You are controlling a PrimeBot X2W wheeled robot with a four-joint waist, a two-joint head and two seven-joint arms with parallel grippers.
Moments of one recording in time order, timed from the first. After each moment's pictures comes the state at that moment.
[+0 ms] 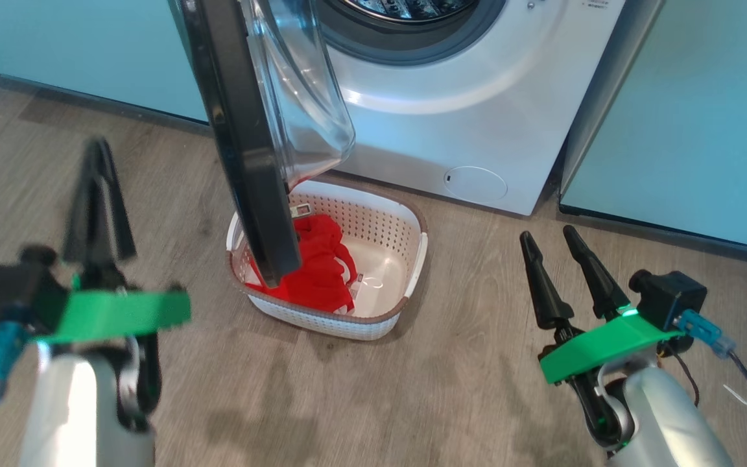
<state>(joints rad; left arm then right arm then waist) -0.16 0.04 0.01 -0.12 -0.17 0.07 -0.25 -0.18 -0.06 0.16 0.32 0.40 0.13 -0.26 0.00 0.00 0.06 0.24</state>
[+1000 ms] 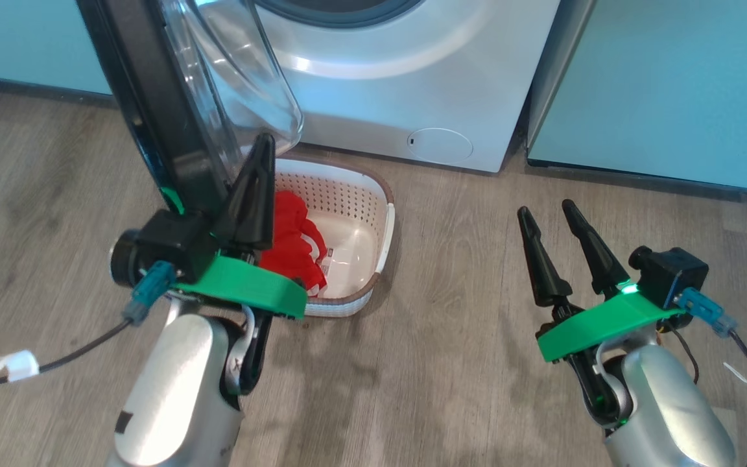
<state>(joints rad) -0.34 0.04 -0.30 0.11 -0.29 0.08 -0.26 -0.24 -0.06 0.17 0.32 0.40 0.13 -0.26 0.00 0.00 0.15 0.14</state>
